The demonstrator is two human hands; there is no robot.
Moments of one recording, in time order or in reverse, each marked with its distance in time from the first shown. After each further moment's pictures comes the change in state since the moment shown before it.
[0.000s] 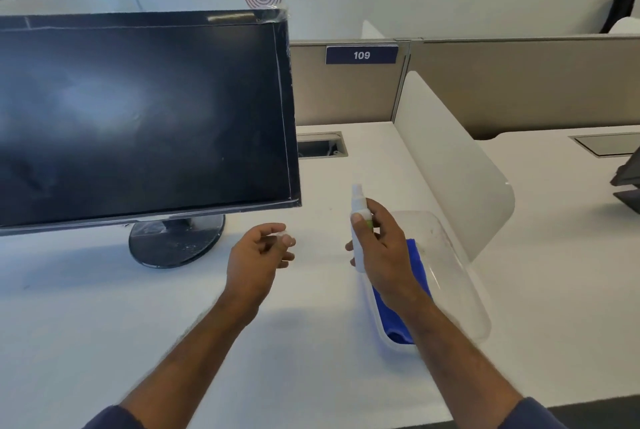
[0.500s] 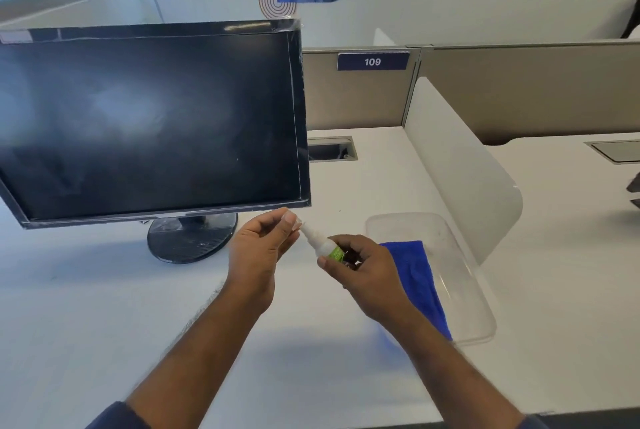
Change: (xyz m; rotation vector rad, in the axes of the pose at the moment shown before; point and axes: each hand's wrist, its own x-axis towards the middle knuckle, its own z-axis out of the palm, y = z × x) left_hand -0.023 0.044 -0.001 -0.478 0.077 -0.103; right_hand -0.033 0.012 0.007 -0.108 -0.255 -0.113
